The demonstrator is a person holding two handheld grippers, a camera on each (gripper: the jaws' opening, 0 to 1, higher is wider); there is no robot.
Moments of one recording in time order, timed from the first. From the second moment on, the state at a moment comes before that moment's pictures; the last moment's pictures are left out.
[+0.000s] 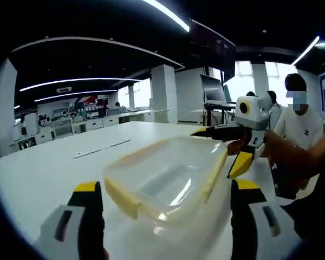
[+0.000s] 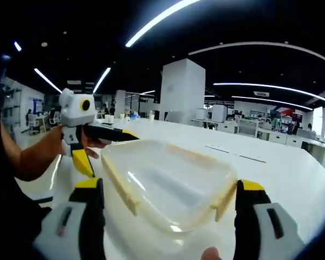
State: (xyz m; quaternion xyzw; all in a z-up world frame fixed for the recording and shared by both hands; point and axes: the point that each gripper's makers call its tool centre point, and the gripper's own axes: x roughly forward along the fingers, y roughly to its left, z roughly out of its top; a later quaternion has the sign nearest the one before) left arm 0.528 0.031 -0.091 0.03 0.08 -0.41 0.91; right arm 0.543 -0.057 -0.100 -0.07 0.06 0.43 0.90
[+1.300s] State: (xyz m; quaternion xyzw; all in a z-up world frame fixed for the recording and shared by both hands) left arm 0.544 0.029 -0.096 0.01 -0.02 -0.39 0.92; right arm 0.541 -0.053 -0.112 -0.08 0.04 0.41 0.91
